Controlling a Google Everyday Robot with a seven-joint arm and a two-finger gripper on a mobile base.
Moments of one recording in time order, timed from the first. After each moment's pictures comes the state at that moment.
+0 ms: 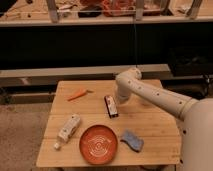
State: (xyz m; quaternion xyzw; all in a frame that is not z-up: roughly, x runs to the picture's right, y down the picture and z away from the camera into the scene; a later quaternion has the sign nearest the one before) arm 0.086 0.100 0.897 -0.27 -0.12 -0.17 0.94
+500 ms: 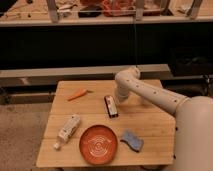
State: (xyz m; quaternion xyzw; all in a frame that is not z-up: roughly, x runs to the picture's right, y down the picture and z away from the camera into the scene) arm 0.087 0.093 0.918 -0.28 -0.12 -0.16 0.94
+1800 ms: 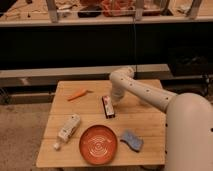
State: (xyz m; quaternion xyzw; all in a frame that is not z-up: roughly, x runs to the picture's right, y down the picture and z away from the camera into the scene) arm 0.057 0.100 0.924 -0.30 -0.13 -0.19 0.93
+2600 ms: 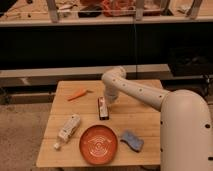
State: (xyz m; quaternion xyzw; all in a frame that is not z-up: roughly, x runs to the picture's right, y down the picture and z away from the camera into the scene) arm 0.021 0.106 0.915 -0.30 -0.14 -0.23 0.91
